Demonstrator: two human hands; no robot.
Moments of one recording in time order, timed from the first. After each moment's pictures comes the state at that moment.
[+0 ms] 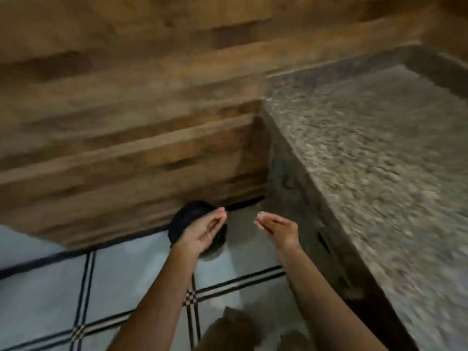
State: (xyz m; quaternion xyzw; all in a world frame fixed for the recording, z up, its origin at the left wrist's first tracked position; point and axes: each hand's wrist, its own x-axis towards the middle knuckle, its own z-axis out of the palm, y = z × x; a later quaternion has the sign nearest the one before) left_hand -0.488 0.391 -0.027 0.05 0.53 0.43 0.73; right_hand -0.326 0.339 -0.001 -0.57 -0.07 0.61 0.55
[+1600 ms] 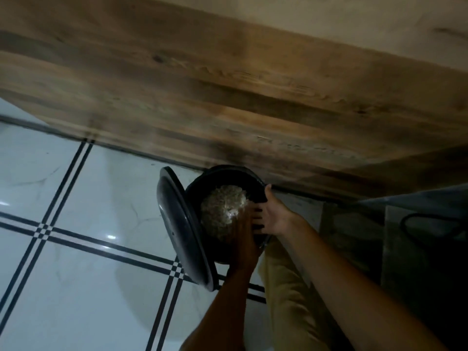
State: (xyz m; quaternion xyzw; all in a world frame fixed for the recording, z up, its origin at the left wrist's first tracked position) left_hand -0.534 0.560 -0.457 0.40 0.81 0.28 0.33; right_hand -0.488 0.673 -0.399 -0.59 -0.13 0.79 -0.04
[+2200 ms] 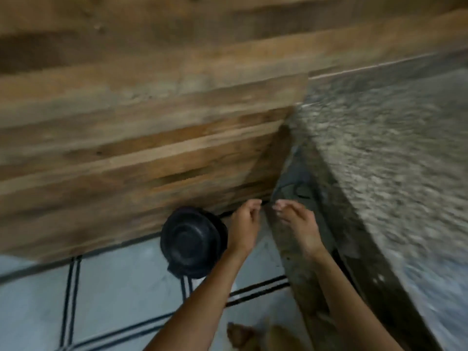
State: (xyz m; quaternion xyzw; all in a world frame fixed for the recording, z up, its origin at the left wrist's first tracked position) left_hand -0.448 0.516 -0.078 0.61 0.59 0.31 0.42; right_hand -0.323 0.487 -0.044 -0.68 -0.33 0.48 0.45
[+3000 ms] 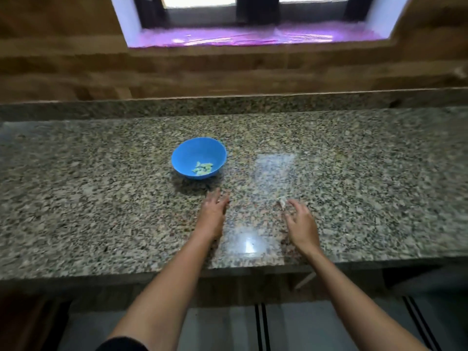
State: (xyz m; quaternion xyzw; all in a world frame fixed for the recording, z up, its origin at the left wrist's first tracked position) left_hand -0.065 0.050 -0.034 0.97 -0.01 -0.04 0.23; right_hand -0.100 -0.176 0.002 -0.93 0.09 -0.01 0.36
